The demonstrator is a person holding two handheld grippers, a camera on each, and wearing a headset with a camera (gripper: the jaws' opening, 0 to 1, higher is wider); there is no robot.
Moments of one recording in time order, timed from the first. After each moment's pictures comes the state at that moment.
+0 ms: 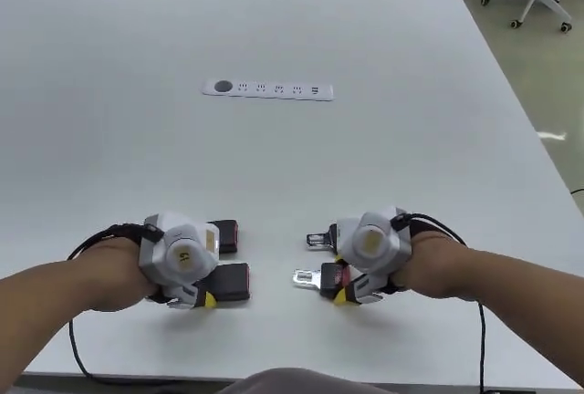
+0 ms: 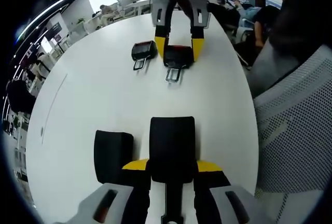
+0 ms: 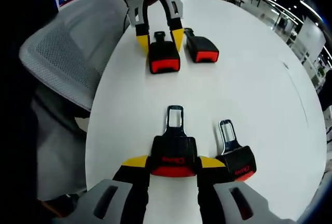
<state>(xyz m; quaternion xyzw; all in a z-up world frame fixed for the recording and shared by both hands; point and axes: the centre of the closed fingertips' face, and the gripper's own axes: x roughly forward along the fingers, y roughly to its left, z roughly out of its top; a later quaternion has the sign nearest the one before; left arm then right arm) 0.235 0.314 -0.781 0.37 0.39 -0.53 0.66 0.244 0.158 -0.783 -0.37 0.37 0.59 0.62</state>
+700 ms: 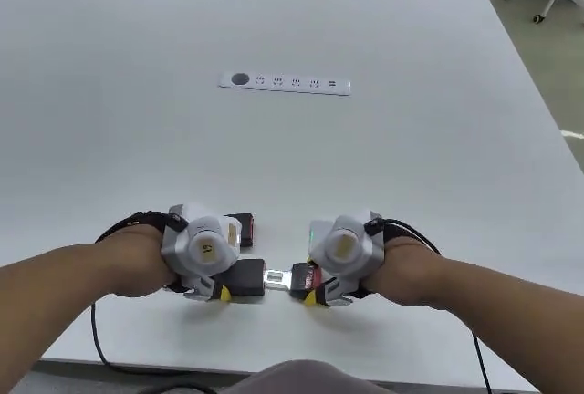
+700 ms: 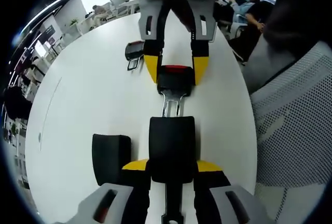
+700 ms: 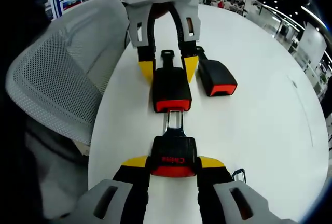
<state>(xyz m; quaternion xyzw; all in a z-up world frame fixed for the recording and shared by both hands) 0.235 0.314 -0.781 0.38 0.39 -0.54 0.64 0.239 0.219 -0.784 -0.35 0.35 0.61 0.62</state>
